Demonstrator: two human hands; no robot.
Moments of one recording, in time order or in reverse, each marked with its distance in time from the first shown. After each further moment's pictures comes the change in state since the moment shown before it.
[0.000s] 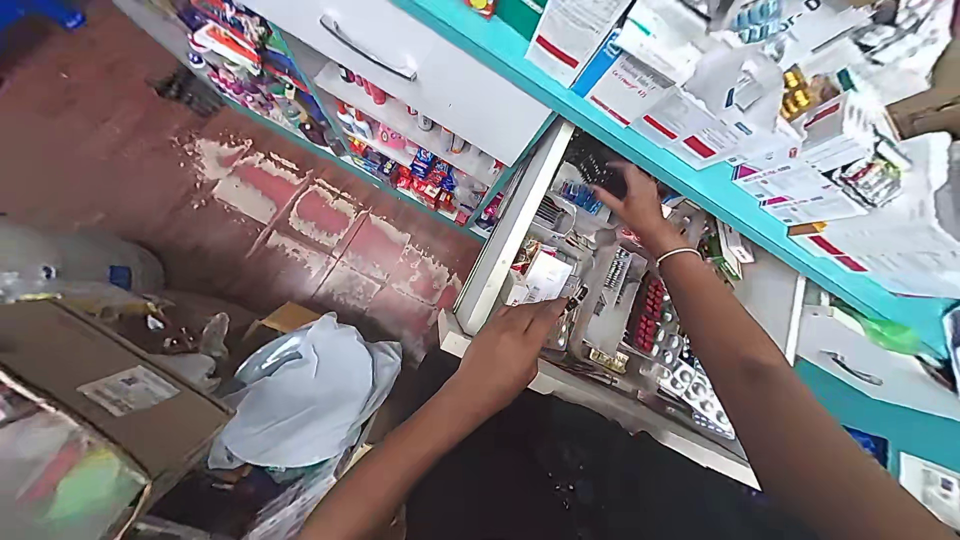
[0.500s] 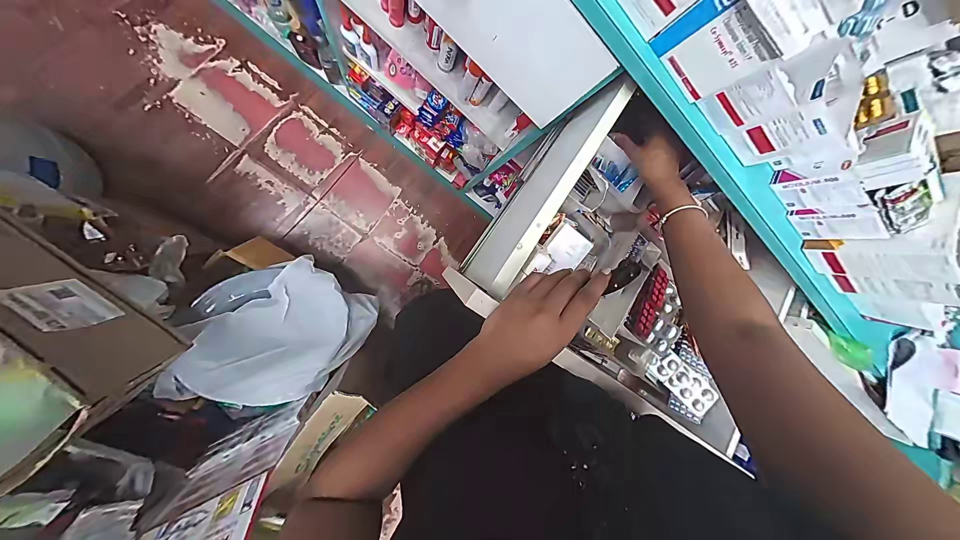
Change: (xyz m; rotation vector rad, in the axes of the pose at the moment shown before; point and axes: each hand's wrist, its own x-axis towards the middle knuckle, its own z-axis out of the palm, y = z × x) left_hand -0.003 0.002 0.007 0.077 0.182 0.090; right_hand 0.068 -0.014 0.023 -0.153 -0.149 0.495
